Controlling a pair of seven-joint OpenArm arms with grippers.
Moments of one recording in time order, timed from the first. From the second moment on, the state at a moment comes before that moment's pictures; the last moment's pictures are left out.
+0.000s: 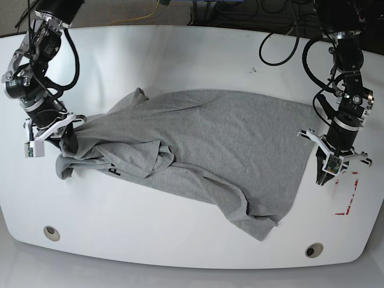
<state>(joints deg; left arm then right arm) 0.8 -18.5 -14.8 102.4 4.5 -27.5 19.3 -5.6 19.5 32.0 109.4 44.6 21.4 -60.4</state>
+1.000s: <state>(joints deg) 5.8 -14.9 -19.4 103.1 4.0 -27.6 29.7 -5.0 19.0 31.9 108.8 44.3 21.2 -60.4</state>
